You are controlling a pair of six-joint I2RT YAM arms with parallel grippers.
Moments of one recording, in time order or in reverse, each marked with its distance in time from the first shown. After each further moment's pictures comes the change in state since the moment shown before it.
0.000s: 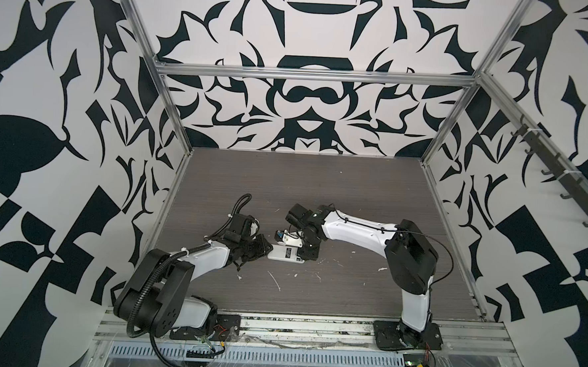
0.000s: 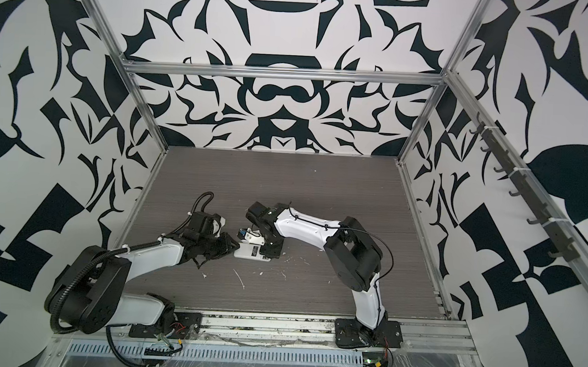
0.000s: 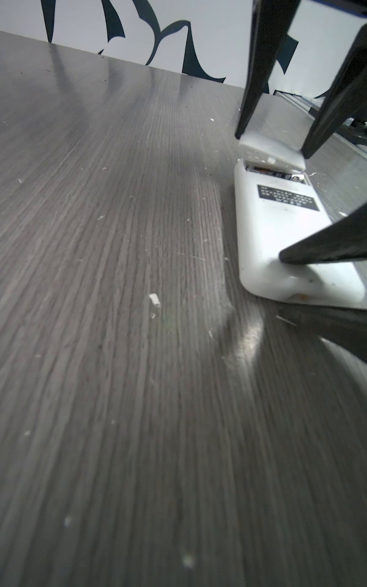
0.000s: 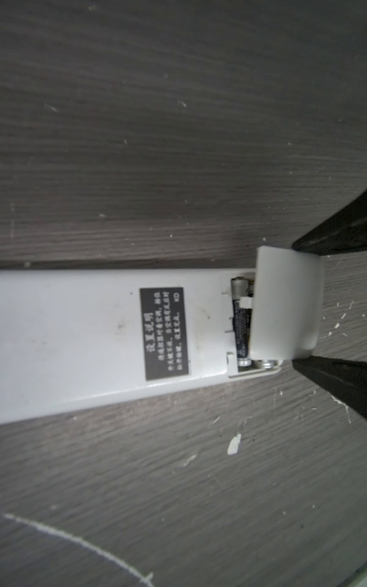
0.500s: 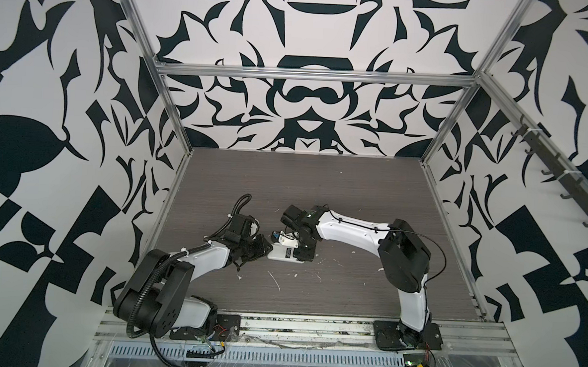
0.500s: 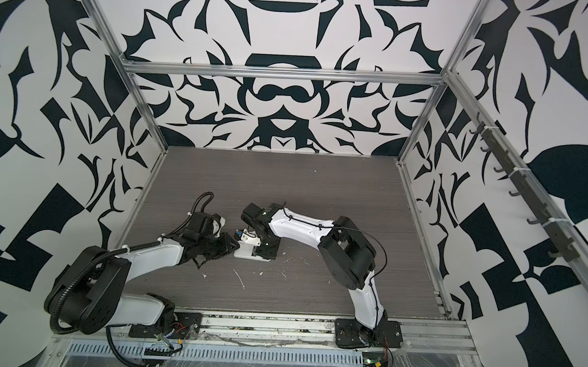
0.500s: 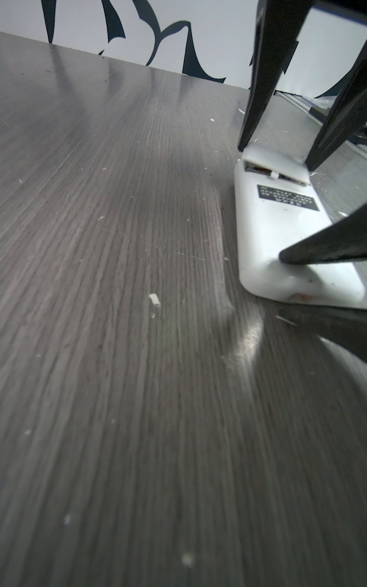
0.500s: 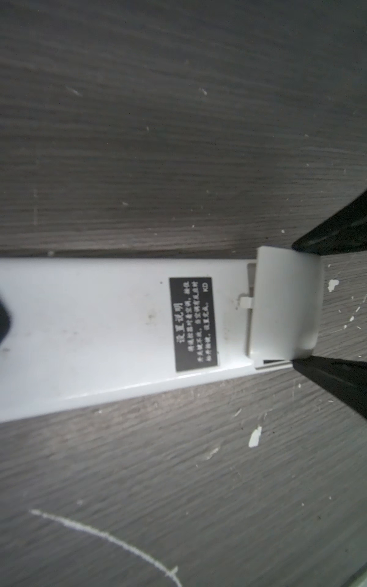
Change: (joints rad) left arm 0.000 -0.003 -0.003 0.002 -0.001 0.000; right arm 0.013 0.052 0.056 -0.028 0.003 0.015
